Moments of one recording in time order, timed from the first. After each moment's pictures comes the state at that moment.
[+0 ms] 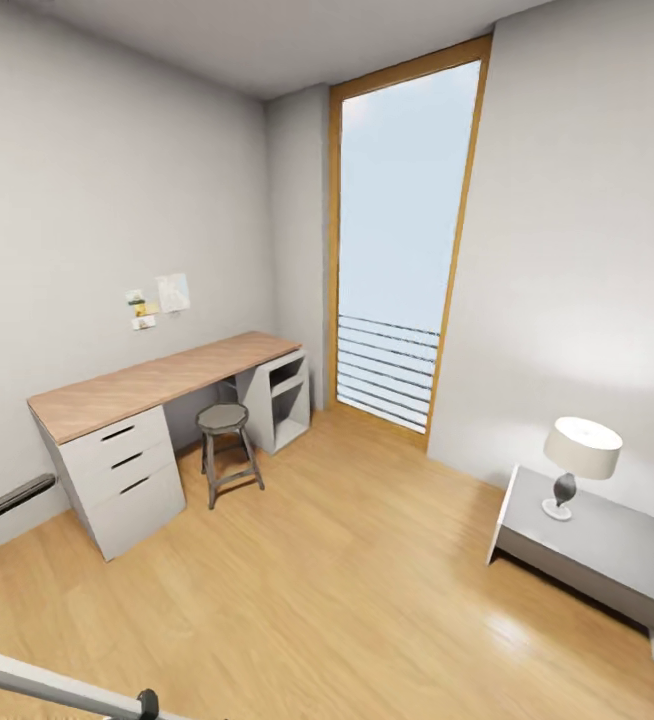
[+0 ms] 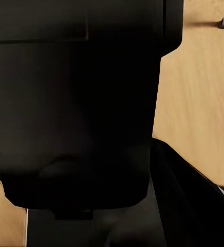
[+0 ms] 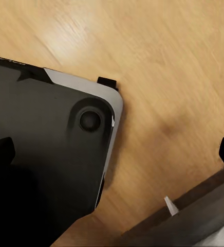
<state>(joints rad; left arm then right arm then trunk) -0.26 0.00 -0.51 0.00 1.15 -0.03 0.17 -0.19 -0.07 -0.28 0.02 0.51 -0.05 0.08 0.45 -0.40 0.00</state>
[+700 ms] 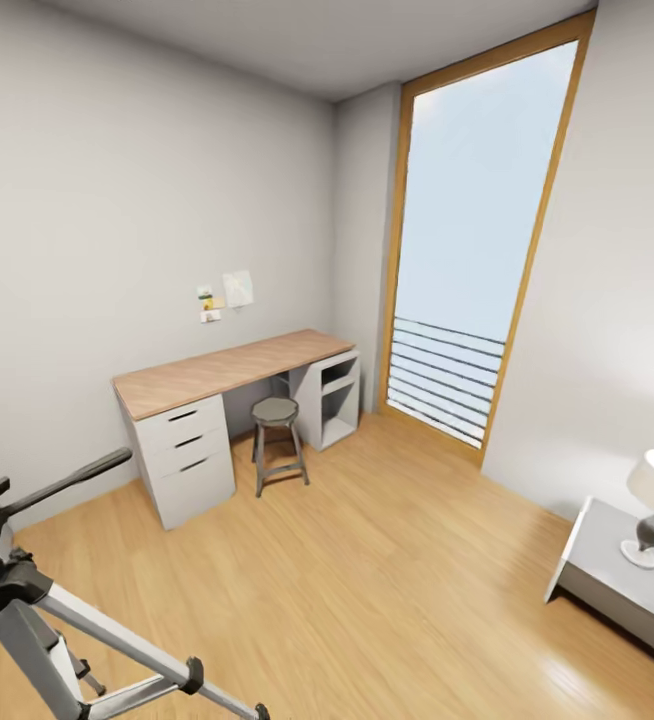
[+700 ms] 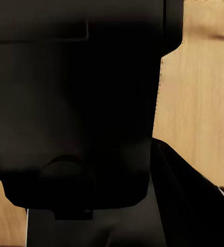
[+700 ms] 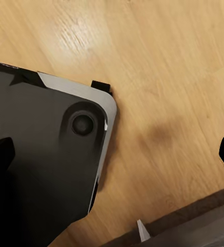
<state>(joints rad) -0.26 0.00 -0.51 0.00 1.15 -0.03 0.17 -0.19 -0.09 -0.28 0.02 0.51 -0.07 0.08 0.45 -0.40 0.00</state>
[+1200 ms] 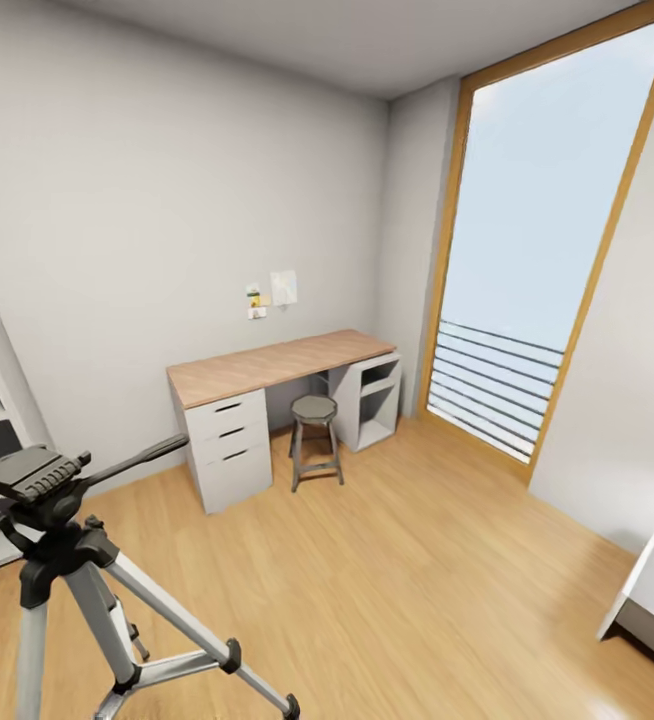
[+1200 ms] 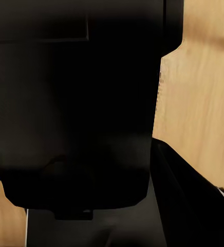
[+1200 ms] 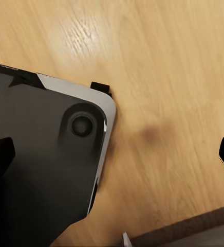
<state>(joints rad) -0.26 0.00 -0.51 0.00 1.15 -0.04 0.17 -0.19 -0.09 -0.28 0.02 0.51 -0.07 0.08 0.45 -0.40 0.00</state>
